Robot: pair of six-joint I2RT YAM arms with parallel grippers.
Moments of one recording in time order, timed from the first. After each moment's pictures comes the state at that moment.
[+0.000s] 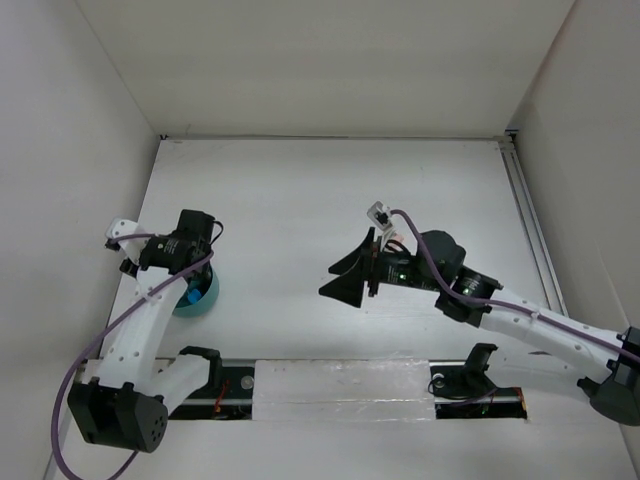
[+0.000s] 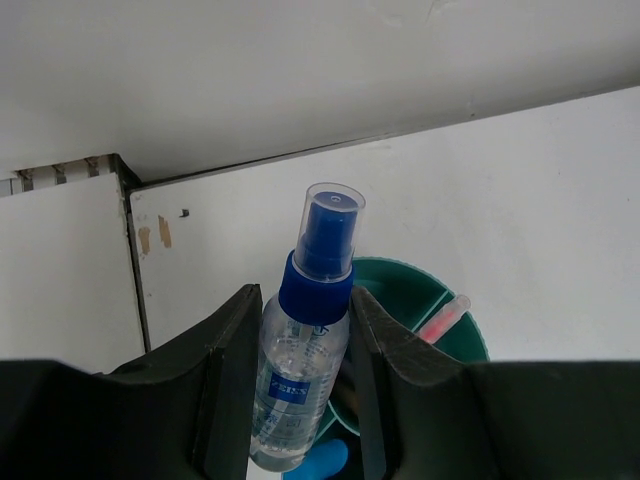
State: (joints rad) left arm -0.16 1.00 0.97 -1.25 -1.12 -1.32; right arm 0.94 1.00 0.77 0.18 -0.41 0.64
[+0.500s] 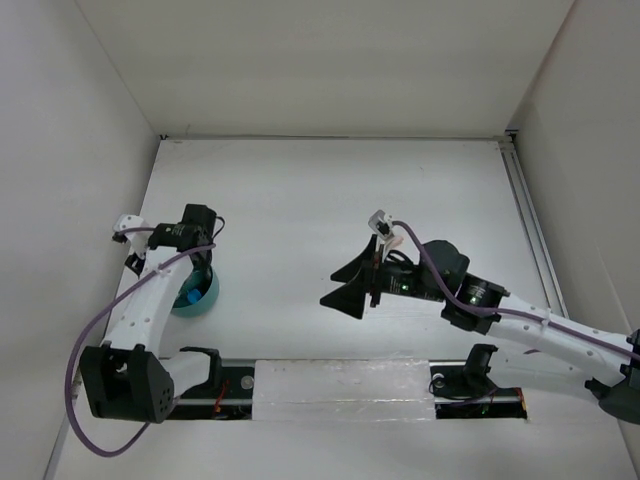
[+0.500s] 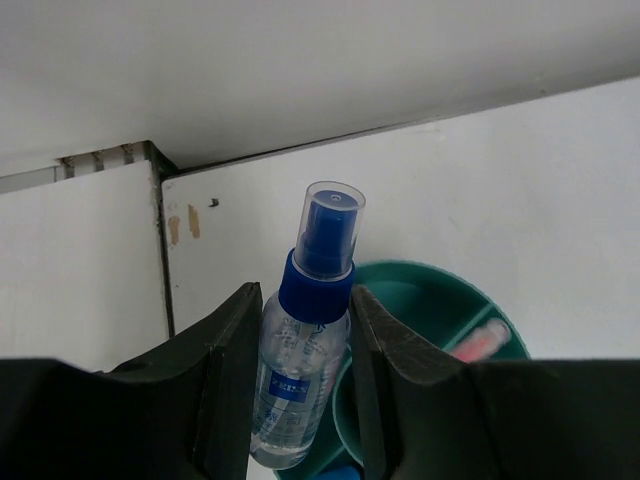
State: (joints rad) left arm -0.13 1.13 0.97 -1.25 -1.11 -1.33; right arm 1.02 0.94 0.77 0.12 -0.31 0.60
